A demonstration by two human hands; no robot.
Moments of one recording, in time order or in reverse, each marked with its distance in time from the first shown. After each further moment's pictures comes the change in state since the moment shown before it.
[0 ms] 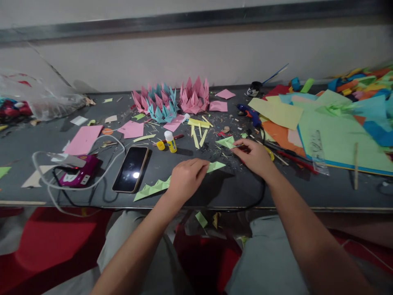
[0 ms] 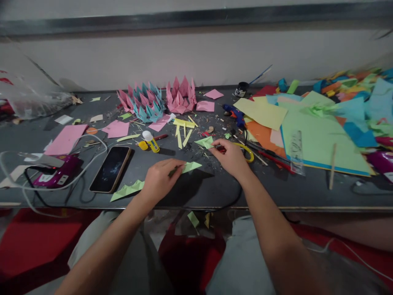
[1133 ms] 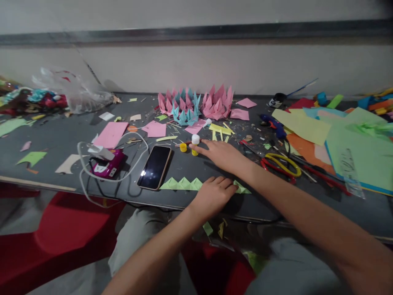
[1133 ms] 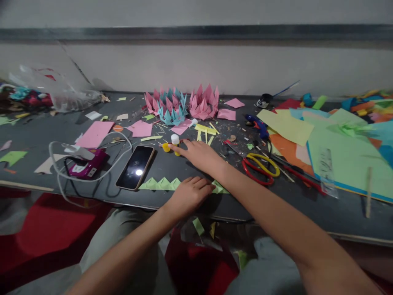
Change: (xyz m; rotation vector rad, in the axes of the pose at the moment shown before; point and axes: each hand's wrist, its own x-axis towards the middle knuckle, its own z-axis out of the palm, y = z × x) left_hand -0.031 0.004 0.003 0.190 -0.346 0.213; right_hand 0.035 -0.089 0.090 -0.738 -0.328 -0.848
